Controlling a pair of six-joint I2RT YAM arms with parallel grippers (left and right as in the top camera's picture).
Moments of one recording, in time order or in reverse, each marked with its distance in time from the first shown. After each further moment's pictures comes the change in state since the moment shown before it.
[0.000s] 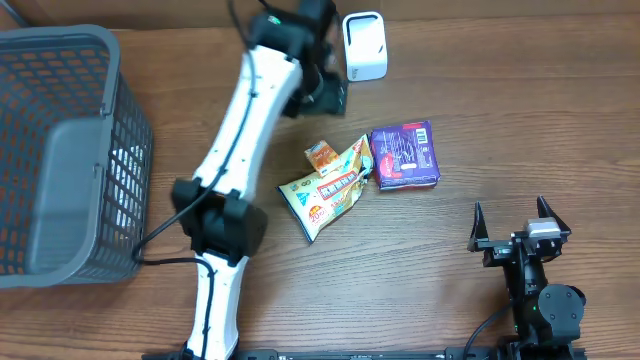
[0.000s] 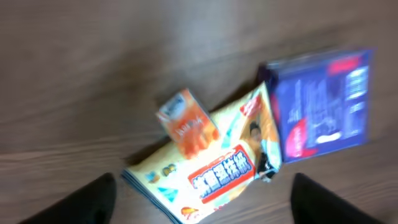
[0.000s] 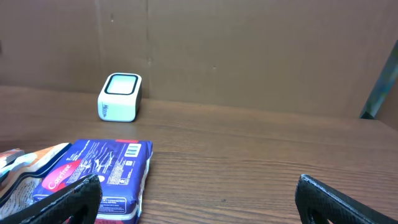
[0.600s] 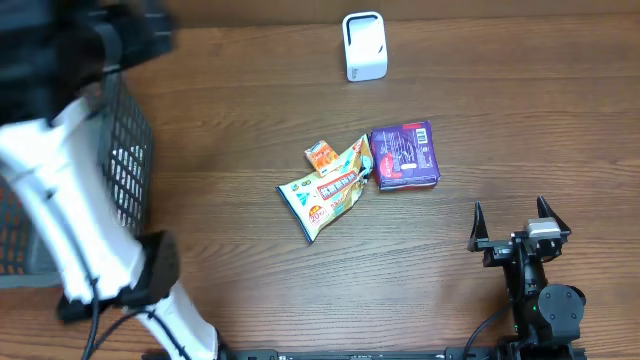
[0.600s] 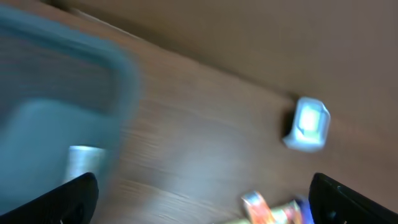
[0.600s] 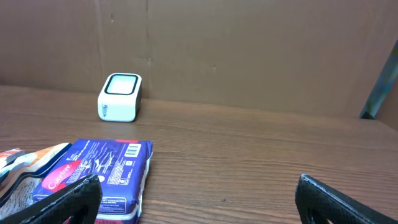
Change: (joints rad) left arm 0.555 -0.323 0.330 -0.061 0.033 0.055; right arm 0.000 0.000 0.000 0.001 0.000 0.000
